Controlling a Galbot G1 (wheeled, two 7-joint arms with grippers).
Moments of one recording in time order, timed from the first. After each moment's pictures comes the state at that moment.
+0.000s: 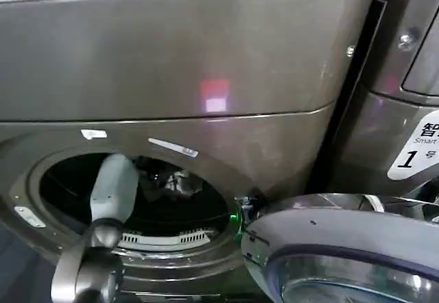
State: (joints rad) left arm 0.28 -1.37 -0.54 -0.86 1.29 -0.06 1.29; right arm -1.59 1.19 2.09 1.60 0.50 0.03 0.12
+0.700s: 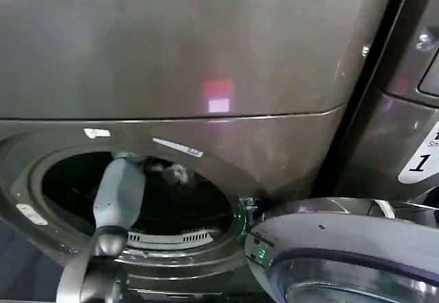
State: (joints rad) left arm 0.33 -1.48 -0.52 -1.06 0.79 0.21 0.59; right arm -1.58 1.19 2.07 1.64 0.49 0.02 0.15
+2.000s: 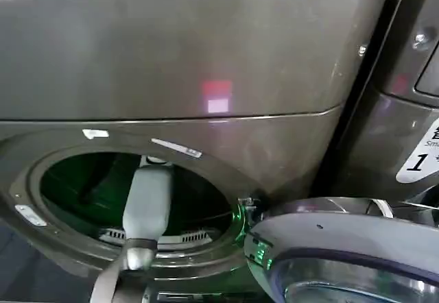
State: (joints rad) left arm 0.38 -1.58 -0.55 -1.09 0.16 0.25 -0.07; right arm -1.60 1.18 2.11 1.64 0.50 0.05 0.17
